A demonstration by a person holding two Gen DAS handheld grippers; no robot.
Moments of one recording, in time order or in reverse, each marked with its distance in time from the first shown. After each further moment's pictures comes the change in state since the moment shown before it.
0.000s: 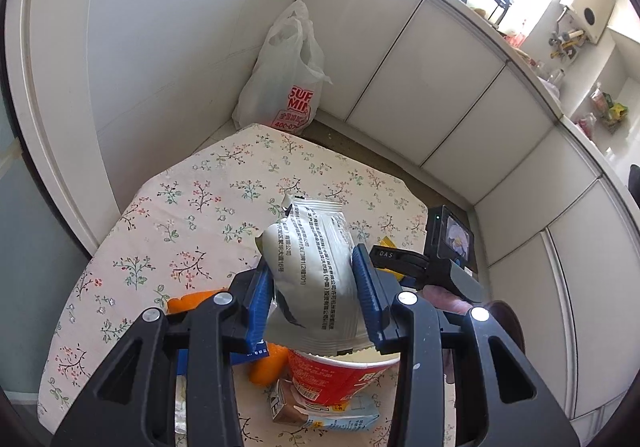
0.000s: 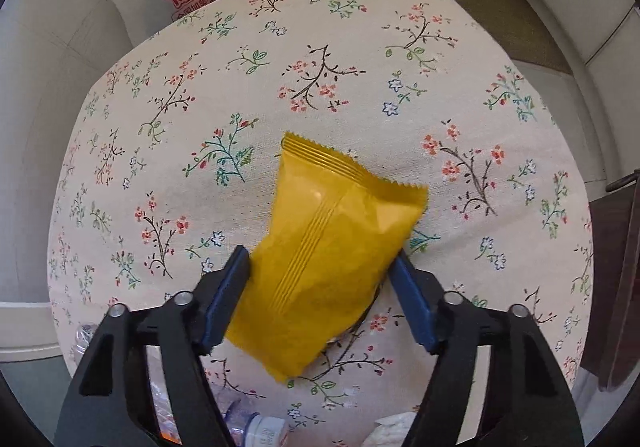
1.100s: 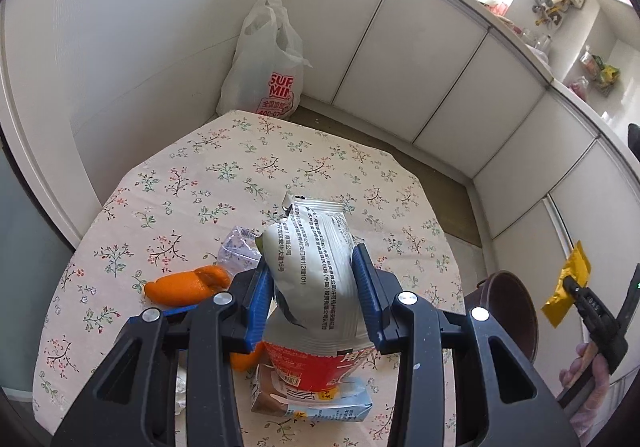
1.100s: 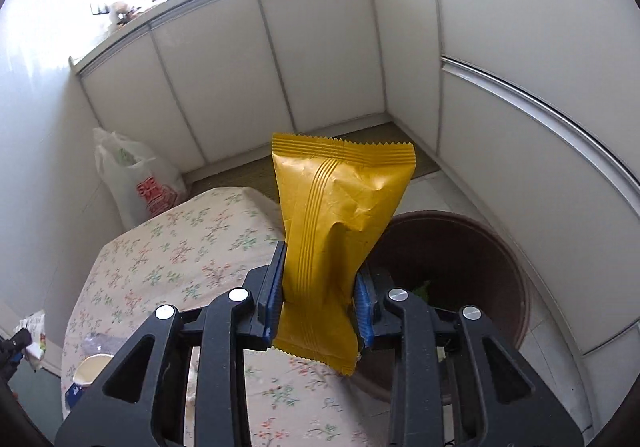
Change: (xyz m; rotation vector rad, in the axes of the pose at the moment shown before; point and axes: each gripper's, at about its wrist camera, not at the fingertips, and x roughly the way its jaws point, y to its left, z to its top) left arm 0.015 -0.034 -0.032 0.107 0.027 -0.003; right arm -0.228 -0.248 -0.121 0.222 -0.656 -0.045
